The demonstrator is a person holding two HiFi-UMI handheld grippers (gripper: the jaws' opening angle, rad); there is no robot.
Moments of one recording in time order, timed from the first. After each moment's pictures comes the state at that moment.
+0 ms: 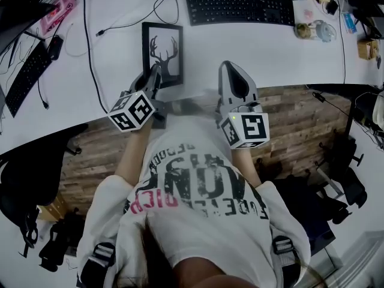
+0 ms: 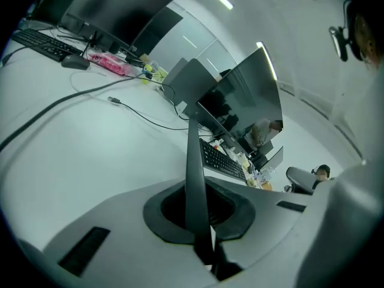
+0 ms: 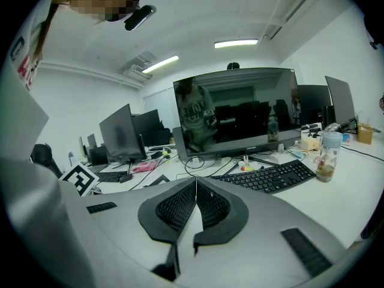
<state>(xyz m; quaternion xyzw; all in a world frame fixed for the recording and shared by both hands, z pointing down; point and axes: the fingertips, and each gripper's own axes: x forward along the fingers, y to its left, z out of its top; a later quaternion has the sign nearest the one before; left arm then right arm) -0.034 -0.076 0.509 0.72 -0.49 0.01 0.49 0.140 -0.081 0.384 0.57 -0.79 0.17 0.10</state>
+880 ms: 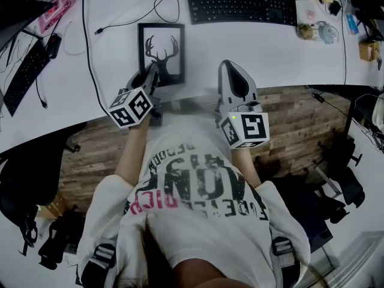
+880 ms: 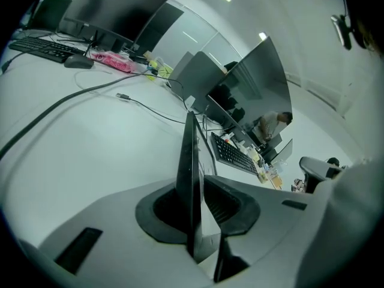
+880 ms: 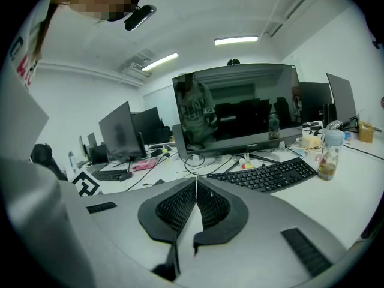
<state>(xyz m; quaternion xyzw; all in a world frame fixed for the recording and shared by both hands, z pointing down) -0.047 -0.076 0.539 0.71 -0.50 0.06 0.49 0.137 -0.085 0.391 0.57 -0.79 0.18 0.11</state>
